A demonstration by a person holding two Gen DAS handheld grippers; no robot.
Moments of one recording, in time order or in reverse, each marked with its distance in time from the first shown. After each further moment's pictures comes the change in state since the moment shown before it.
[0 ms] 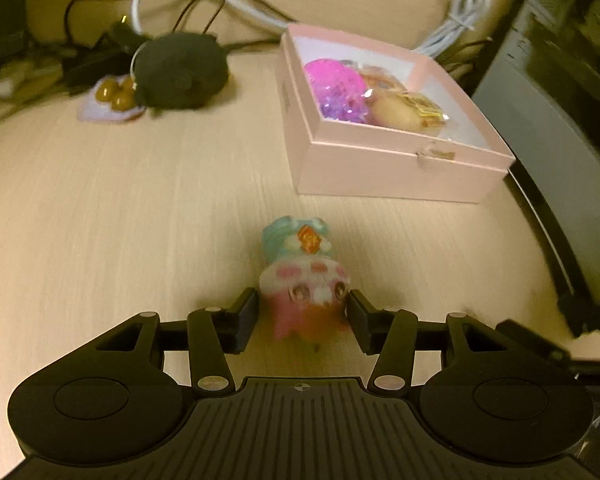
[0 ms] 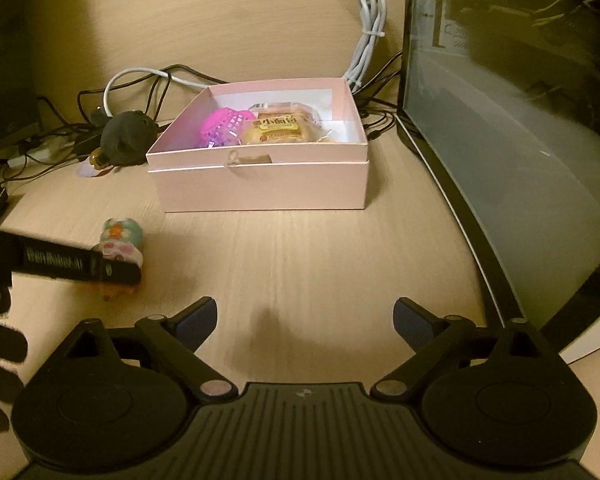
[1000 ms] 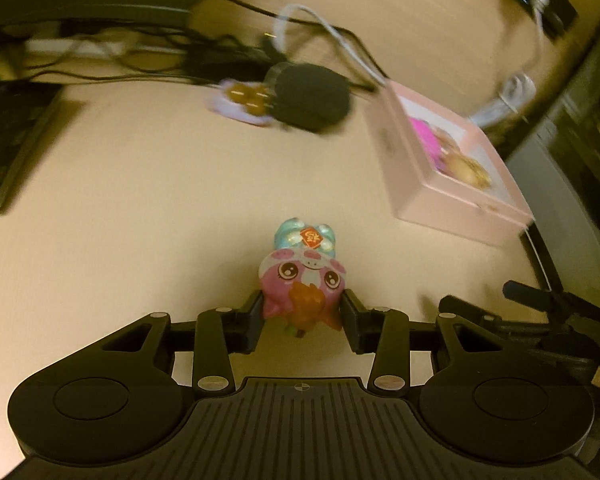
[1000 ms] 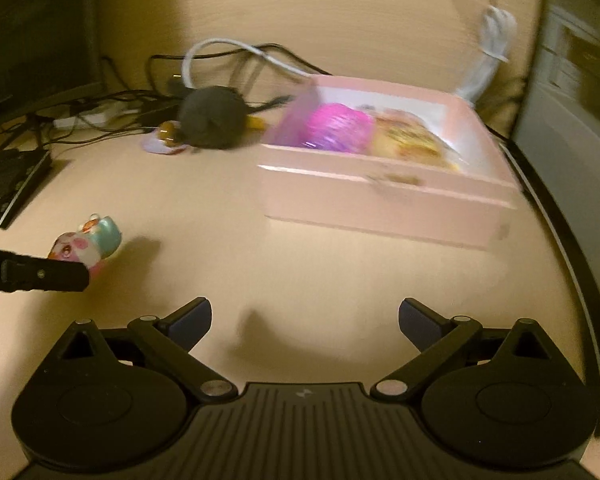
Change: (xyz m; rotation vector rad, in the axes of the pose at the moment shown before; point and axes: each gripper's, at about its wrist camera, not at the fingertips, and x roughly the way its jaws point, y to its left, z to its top) left arm -0.070 0.113 -0.025 -0.221 -0.081 -0.026; right arm 0.036 0.095 0.028 -0.163 0.019 0.116
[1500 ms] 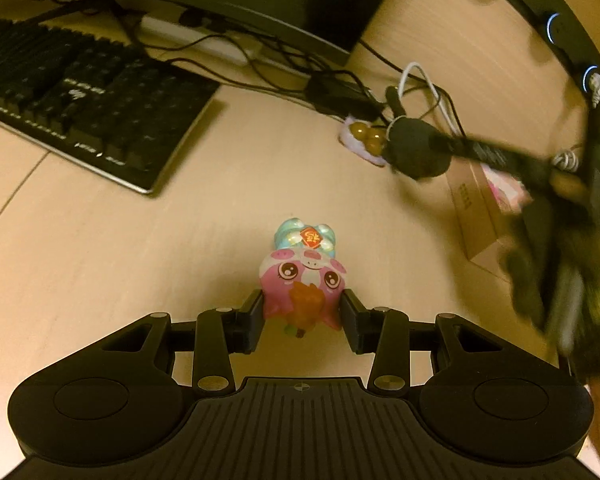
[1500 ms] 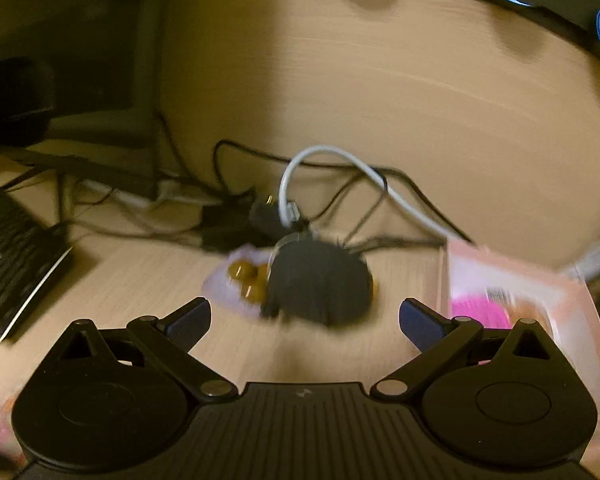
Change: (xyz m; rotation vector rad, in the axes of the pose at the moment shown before) left arm -0.050 0.103 -0.003 -0.165 -0.039 0.028; right arm 0.079 0.120 0.144 -0.160 -0.160 0.018
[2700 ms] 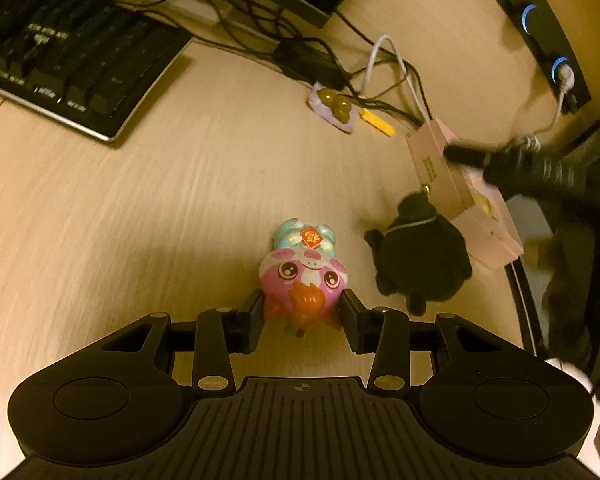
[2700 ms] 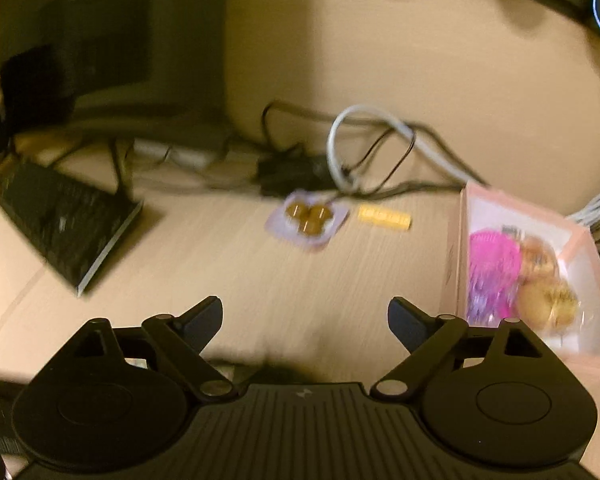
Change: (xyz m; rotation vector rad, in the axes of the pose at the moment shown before) left arm 0.017 0.018 -0.019 -0.011 0.064 -0.185; right arm -0.072 0.000 -0.015 0.047 0.140 0.122
